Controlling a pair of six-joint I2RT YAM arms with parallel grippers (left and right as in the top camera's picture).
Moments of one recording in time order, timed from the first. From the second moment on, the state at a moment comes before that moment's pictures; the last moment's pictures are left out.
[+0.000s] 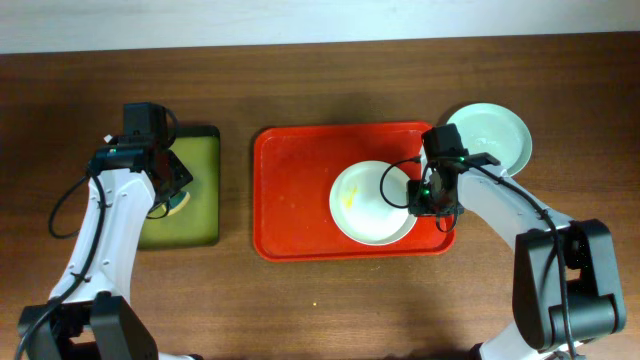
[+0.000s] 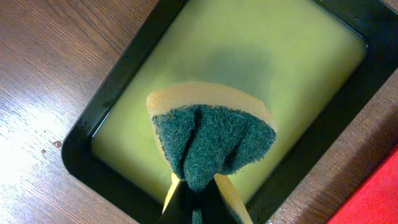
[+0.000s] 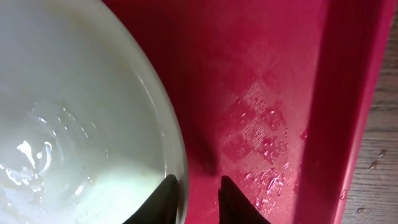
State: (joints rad) left arm 0.06 1.61 1.25 -0.91 -0.24 -0.58; right arm 0.16 1.77 1.03 -0.65 -0.05 0.19
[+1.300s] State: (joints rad) left arm -0.36 1.61 1.25 -0.74 0.18 -0.34; right arm 0.41 1.89 1.04 -0.26 -0.29 0.22
